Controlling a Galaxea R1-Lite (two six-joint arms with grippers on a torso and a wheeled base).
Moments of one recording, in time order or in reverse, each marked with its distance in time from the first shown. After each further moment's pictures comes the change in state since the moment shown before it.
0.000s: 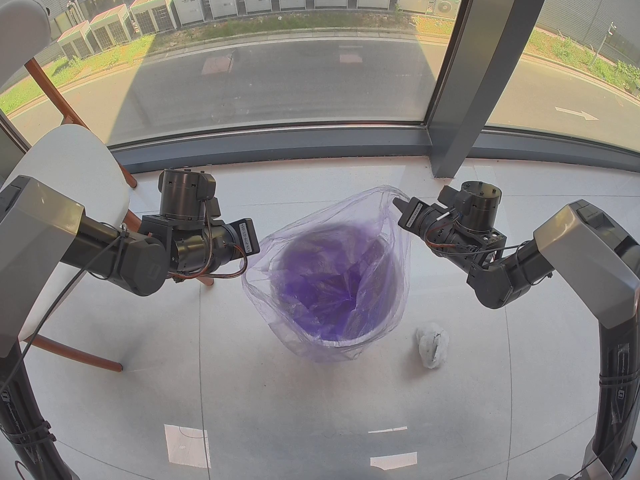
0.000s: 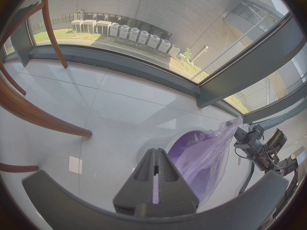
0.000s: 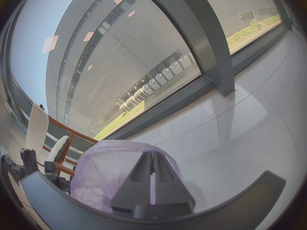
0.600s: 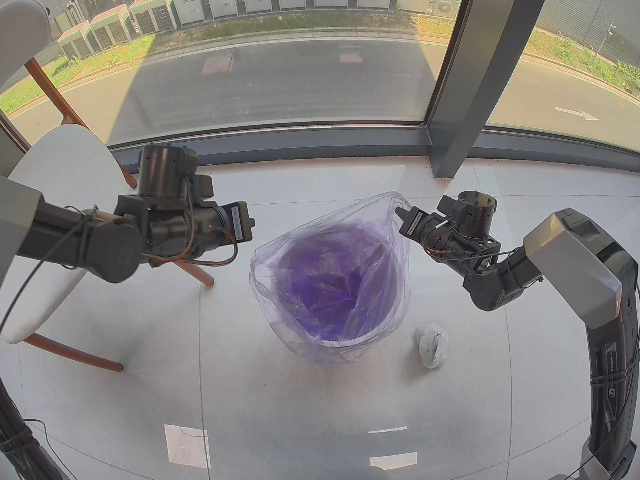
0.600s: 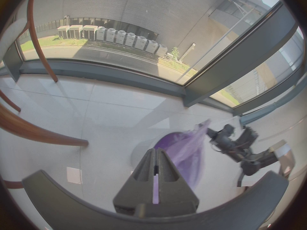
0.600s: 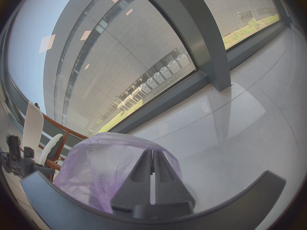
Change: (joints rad) left arm -0.010 -0.132 0.007 0.084 -0.081 0.091; right arm -0.030 0.086 -0.062 -0.001 0.021 0.003
